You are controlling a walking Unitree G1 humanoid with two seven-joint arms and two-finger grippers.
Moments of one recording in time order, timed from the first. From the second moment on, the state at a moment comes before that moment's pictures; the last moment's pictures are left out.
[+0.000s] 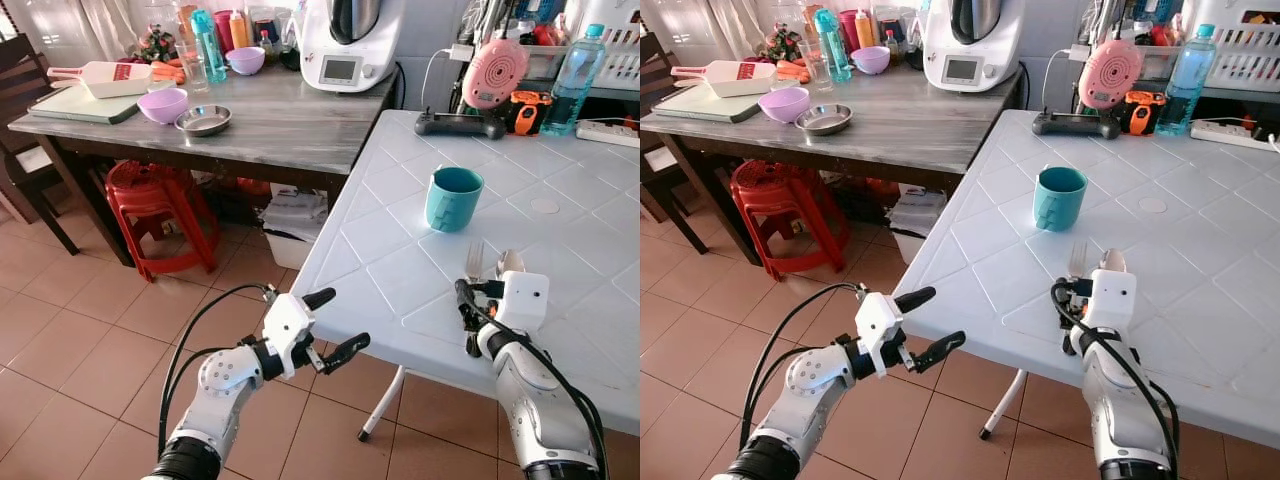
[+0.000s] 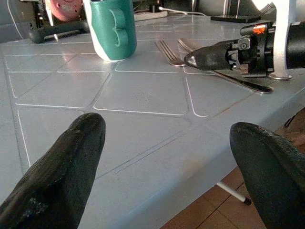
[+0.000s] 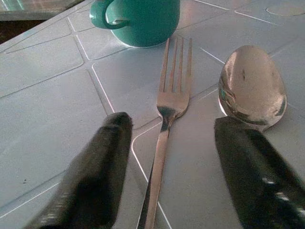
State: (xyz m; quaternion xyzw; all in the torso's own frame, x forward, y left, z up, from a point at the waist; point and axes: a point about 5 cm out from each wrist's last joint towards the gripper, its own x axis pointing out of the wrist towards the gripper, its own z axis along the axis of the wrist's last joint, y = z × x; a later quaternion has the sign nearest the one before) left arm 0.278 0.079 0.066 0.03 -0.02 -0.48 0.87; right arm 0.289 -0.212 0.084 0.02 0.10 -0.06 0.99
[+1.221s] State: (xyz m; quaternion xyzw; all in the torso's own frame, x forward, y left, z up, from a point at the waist) left arm 0.271 0.075 0.066 0.03 0.00 -0.53 0.85; right arm 0.294 -0.202 0.081 0.02 0.13 -0.01 0.99
